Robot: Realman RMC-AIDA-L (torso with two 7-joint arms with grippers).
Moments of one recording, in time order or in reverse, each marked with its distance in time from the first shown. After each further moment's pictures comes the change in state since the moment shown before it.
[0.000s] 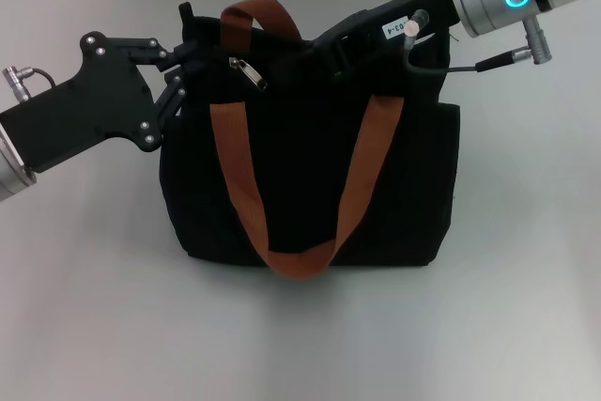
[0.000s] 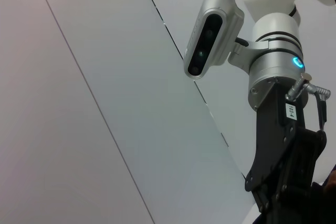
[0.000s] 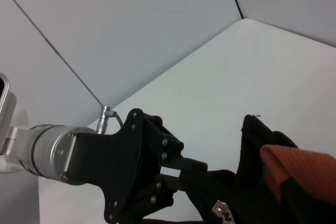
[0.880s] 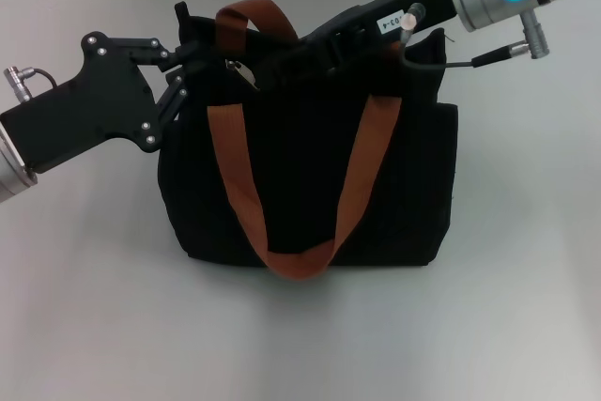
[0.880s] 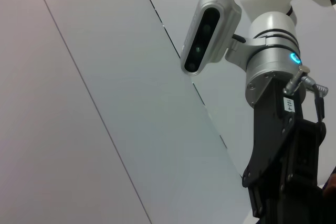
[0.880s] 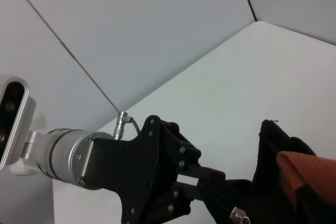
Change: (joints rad) left arm -0.002 0.000 0.000 -0.003 0.000 0.006 0.000; right arm 0.015 0.001 0.009 -0.001 0.015 -0.025 0.008
